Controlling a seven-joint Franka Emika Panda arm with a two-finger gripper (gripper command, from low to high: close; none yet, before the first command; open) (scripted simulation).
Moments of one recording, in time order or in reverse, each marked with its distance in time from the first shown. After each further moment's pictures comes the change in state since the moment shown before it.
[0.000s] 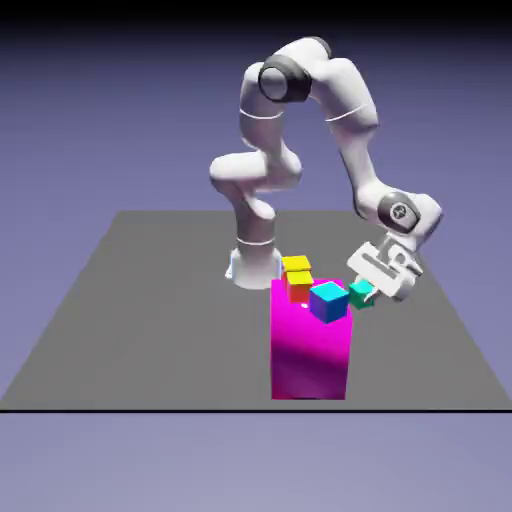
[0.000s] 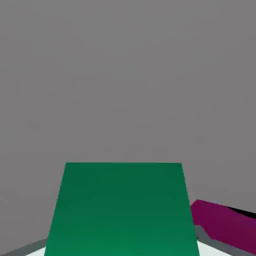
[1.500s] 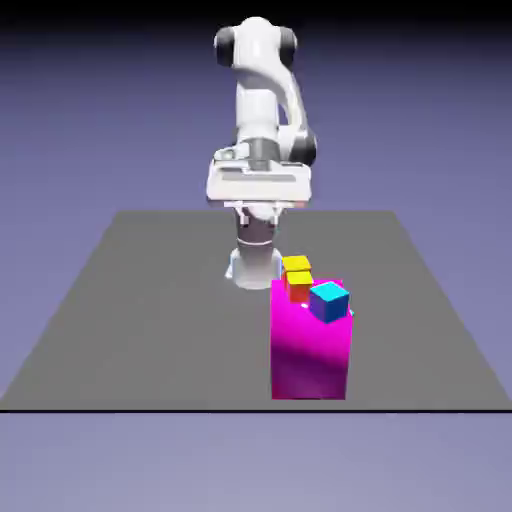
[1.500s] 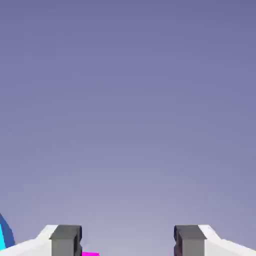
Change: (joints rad) arm -0.192 -0.836 -0.693 -0.404 0.839 1.080 0.202
